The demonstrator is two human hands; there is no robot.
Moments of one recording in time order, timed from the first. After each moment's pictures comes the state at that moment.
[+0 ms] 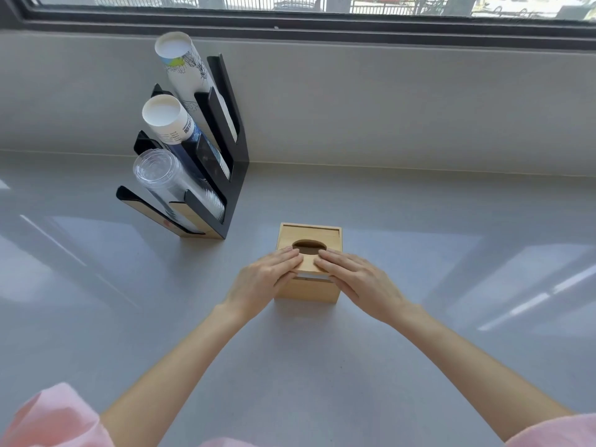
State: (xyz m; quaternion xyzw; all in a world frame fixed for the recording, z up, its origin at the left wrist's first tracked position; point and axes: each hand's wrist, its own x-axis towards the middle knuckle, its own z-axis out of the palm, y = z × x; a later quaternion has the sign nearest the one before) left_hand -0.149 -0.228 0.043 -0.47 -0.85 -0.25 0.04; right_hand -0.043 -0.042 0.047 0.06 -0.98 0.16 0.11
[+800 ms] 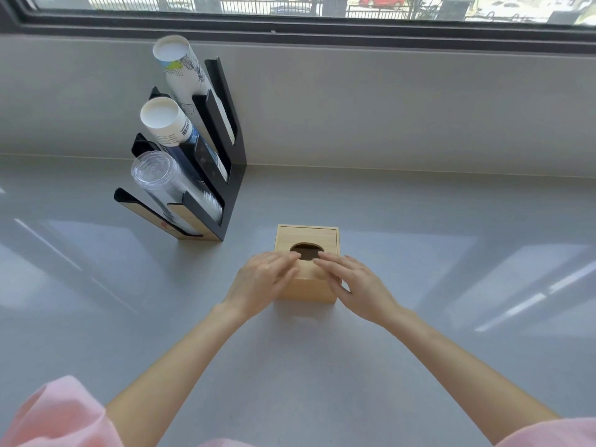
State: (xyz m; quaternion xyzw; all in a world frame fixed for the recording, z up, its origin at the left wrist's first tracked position) left_hand -0.152 -0.226 0.038 -0.44 -0.86 -0.26 0.03; right_hand -0.046 -0.047 0.033 -0.02 -0.96 0.26 0.08
